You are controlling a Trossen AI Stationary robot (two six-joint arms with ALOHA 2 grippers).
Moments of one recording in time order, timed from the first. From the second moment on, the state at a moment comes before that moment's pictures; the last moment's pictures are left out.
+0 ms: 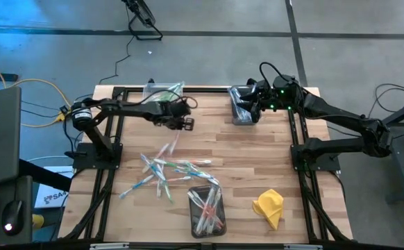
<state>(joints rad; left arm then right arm) 0.36 1.66 1.05 -0.51 -0.14 -0.96 -0.53 1.05 0.90 -0.24 -0.23 0.21</state>
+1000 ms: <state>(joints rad) 0.36 1.66 1.62 -0.60 -0.04 -0.44 -0.53 1.05 0.90 -0.24 -0.24 0.21</state>
